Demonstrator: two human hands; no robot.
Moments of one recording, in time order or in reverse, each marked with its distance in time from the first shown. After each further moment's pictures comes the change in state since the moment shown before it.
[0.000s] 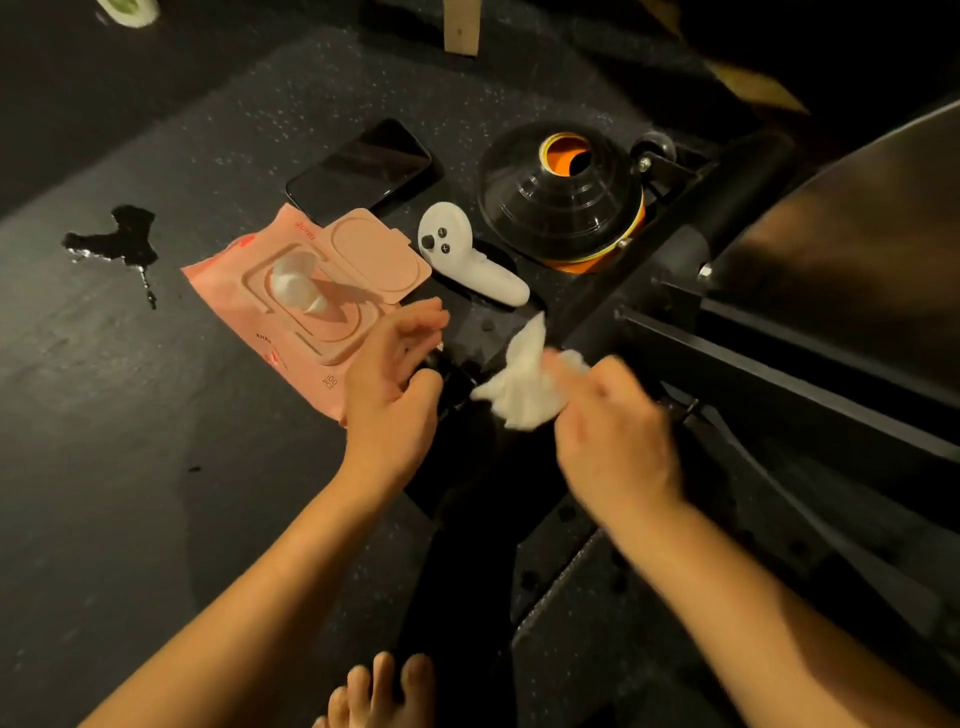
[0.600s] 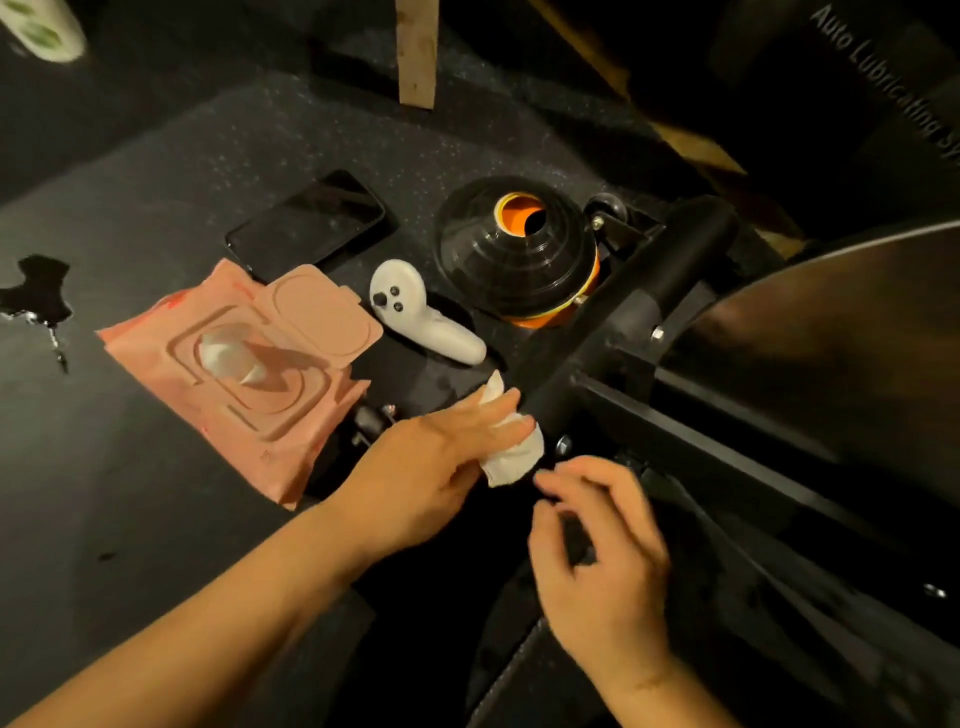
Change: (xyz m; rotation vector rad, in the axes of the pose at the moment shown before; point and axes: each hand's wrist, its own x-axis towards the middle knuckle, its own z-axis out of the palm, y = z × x) left_hand 0.032 -0.002 0.023 0.704 -0.750 0.309; right_hand -0.027 0.008 -0.005 0.429 0.157 -0.010
